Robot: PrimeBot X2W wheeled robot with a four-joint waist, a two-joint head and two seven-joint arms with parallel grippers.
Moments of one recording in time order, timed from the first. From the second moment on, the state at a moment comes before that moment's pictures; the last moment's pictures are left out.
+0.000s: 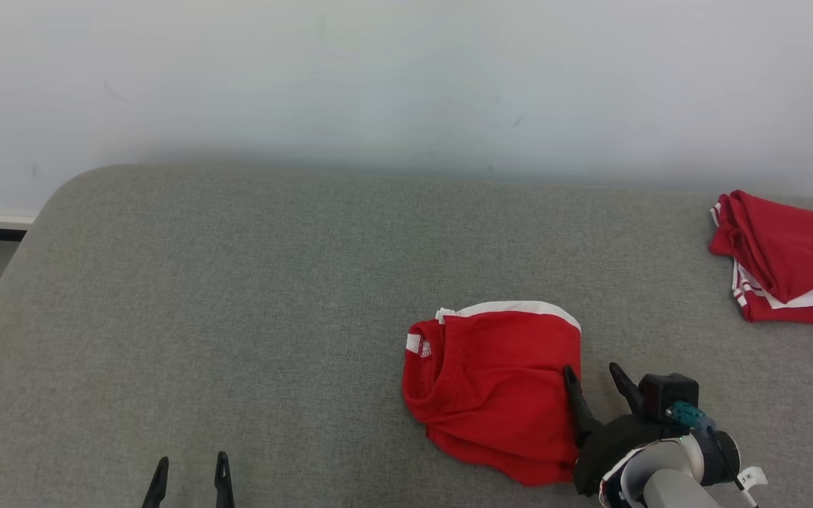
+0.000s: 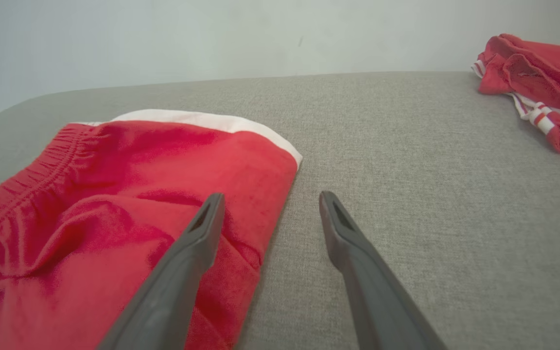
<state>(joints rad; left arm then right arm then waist) 0.12 0.05 -0.03 0.16 -0.11 0.00 -0.26 -0.40 -0.05 0.03 0.89 0.13 0.13 -0.26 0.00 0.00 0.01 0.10</state>
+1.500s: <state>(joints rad) -0.07 0.06 -0.03 0.14 -0.09 -0.08 -0.26 -0.99 -0.42 0.50 1.15 0.26 0.13 -0.09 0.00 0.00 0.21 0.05</state>
